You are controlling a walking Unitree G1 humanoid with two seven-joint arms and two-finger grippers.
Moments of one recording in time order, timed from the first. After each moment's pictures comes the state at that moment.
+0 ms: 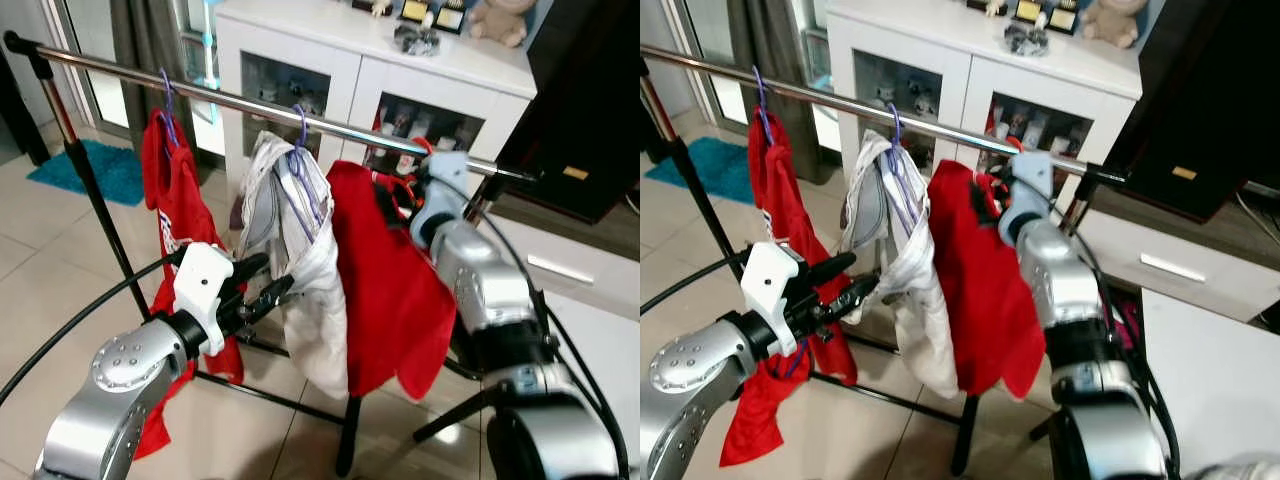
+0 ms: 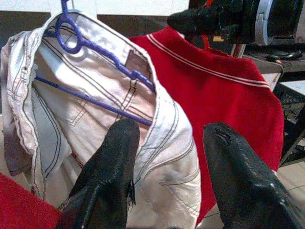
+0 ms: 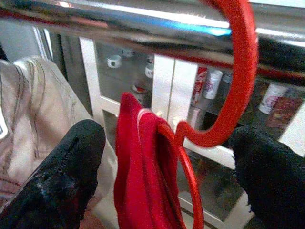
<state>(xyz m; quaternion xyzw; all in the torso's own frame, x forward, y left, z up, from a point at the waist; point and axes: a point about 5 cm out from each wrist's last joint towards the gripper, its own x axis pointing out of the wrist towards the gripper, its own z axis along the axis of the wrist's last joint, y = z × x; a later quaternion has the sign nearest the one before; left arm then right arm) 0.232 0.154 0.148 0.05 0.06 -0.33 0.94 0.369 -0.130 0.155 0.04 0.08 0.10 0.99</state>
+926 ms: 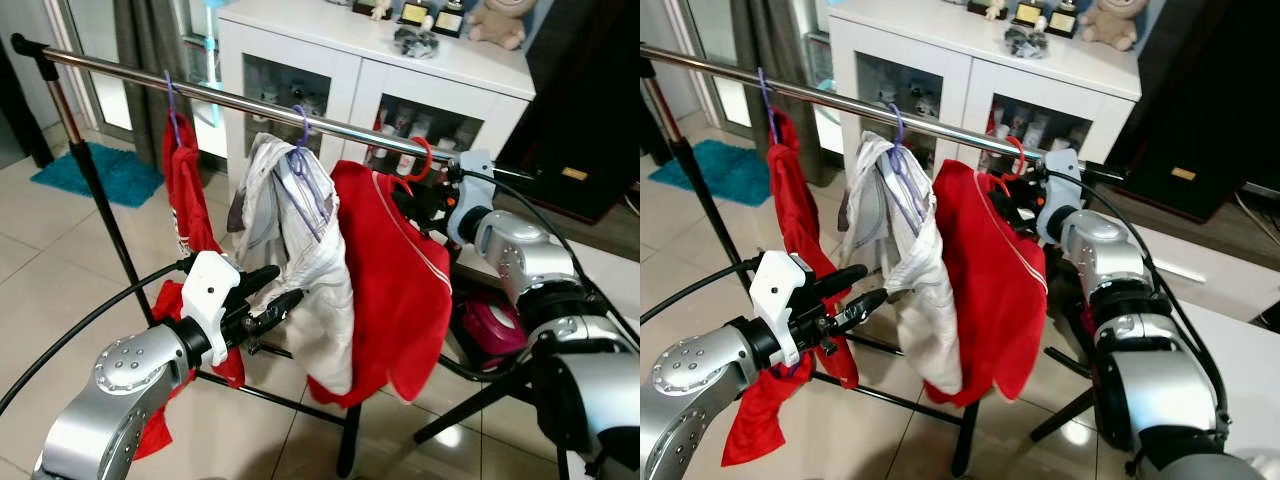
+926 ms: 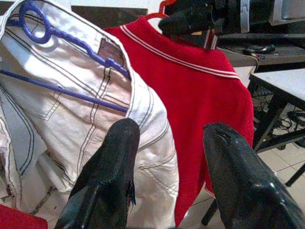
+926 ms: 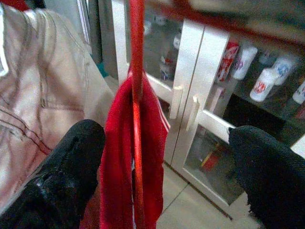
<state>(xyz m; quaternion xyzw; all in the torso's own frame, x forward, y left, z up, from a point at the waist) 0.226 0.150 0.144 0.04 0.08 -0.37 0.92 0.383 -0.181 0.143 0.01 0.15 0.20 0.97</state>
